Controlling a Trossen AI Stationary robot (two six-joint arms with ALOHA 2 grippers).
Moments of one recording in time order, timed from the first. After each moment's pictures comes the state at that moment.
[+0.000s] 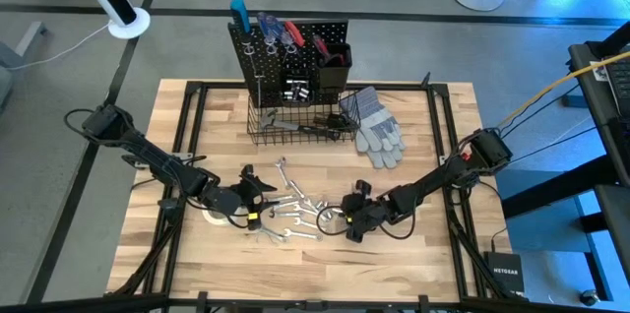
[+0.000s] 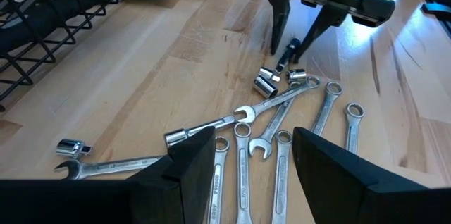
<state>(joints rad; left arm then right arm) -0.49 1.31 0.48 0.24 -0.61 -0.47 0.45 1.80 0.77 0.05 0.37 0.57</state>
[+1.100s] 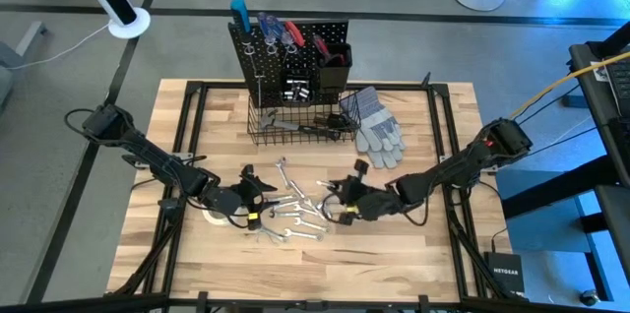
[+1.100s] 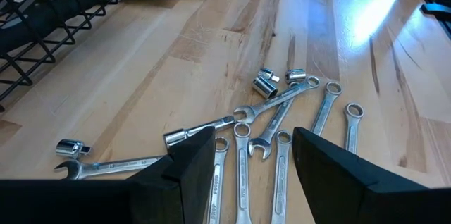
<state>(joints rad) -0.49 1.31 0.48 0.24 -0.61 -0.47 0.41 1.59 0.86 0.12 0.71 0.21</state>
